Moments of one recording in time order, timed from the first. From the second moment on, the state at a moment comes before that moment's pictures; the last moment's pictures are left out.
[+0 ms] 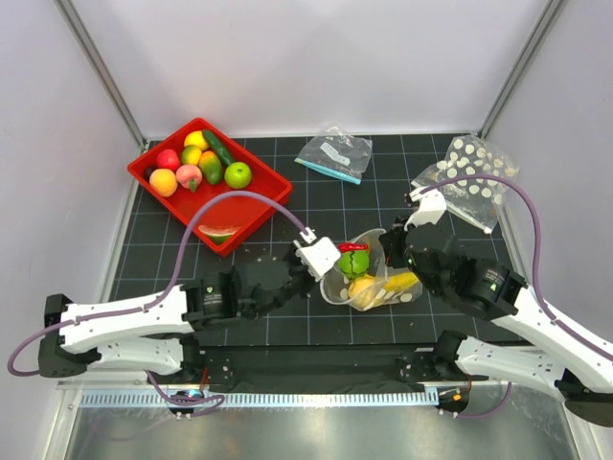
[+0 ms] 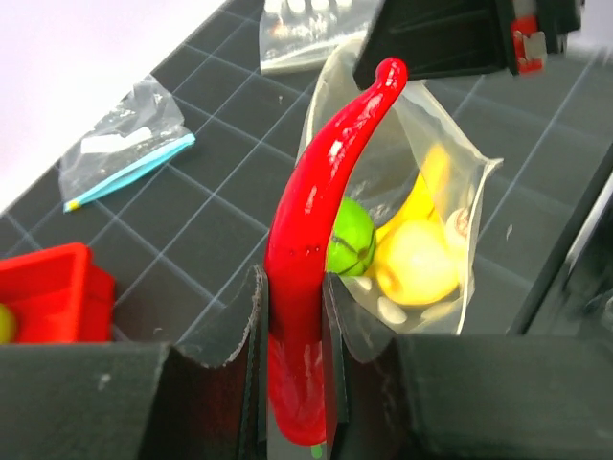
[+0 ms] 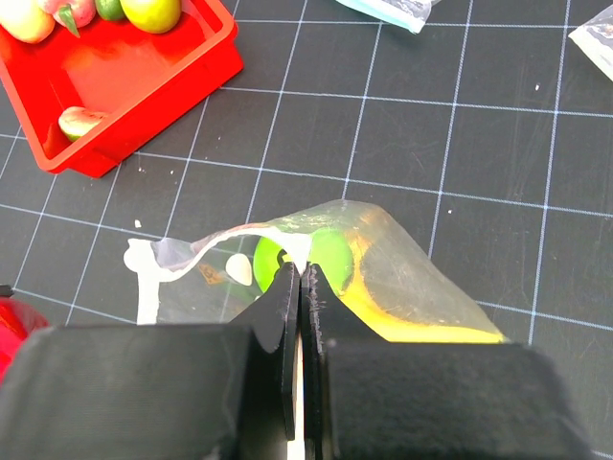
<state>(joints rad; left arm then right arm) -1.35 1.04 0.95 -0.10 -0.49 0.09 0.96 0.82 1.05 -0.73 0.58 0.55</state>
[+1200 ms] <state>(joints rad) -1.35 1.02 0.94 0.10 -0.52 0.05 0.96 0.80 1.04 -0.69 0.57 0.55</state>
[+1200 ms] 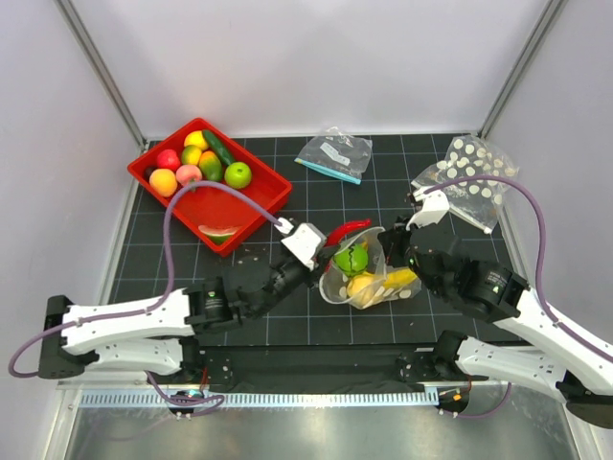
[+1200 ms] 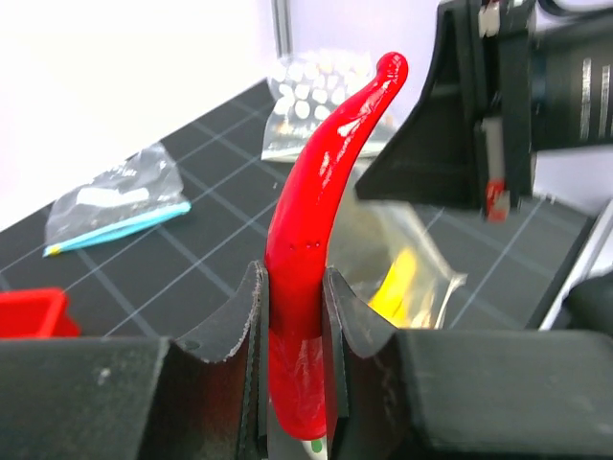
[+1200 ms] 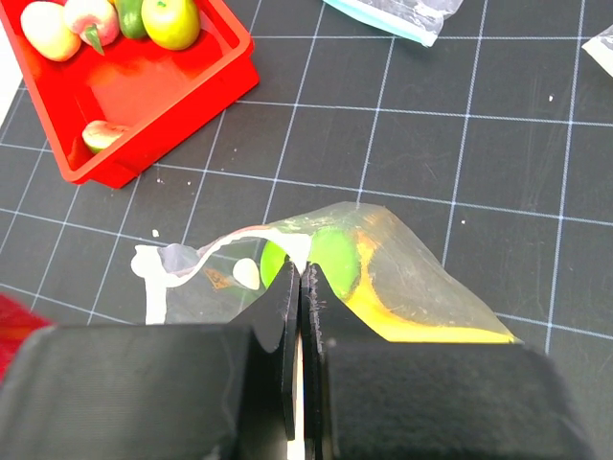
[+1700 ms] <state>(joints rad) -1.34 1.40 0.85 0.82 -0.48 0.11 0.96 0.77 1.03 -0.67 0.59 0.60</state>
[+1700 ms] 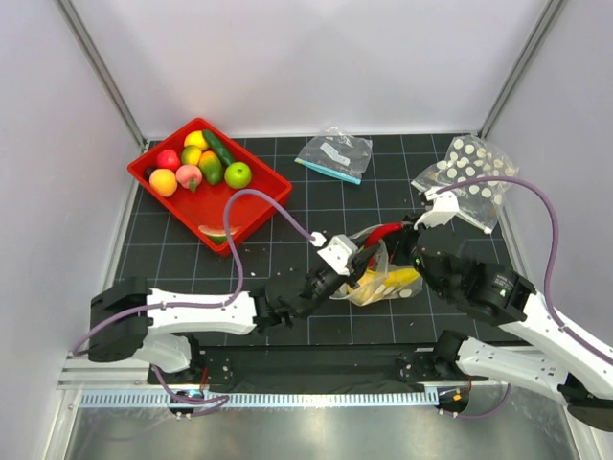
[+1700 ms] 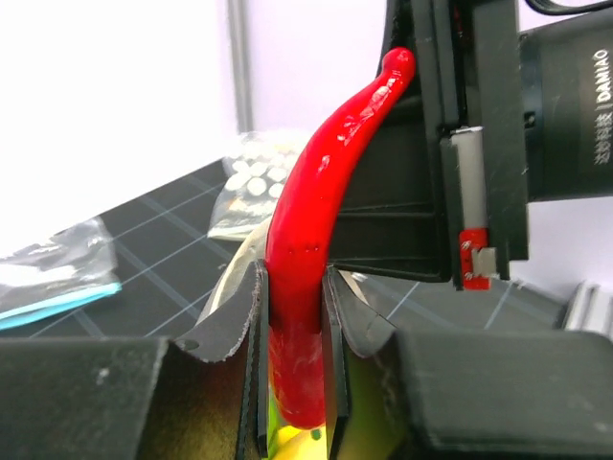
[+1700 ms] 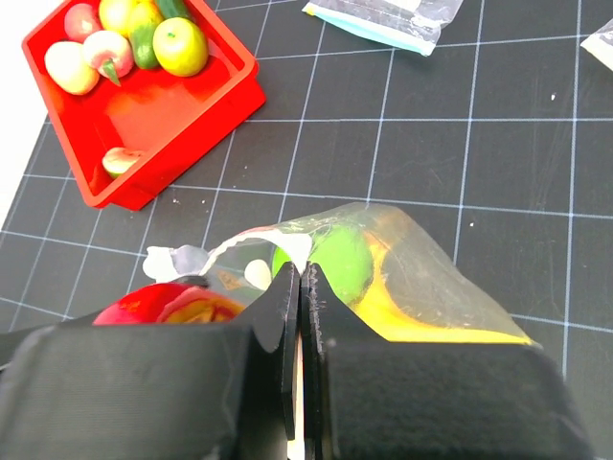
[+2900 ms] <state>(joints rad) -1.25 1.17 0.83 0.55 -0.60 -0.25 0.95 0.77 1.03 -0.72 0.67 0.72</state>
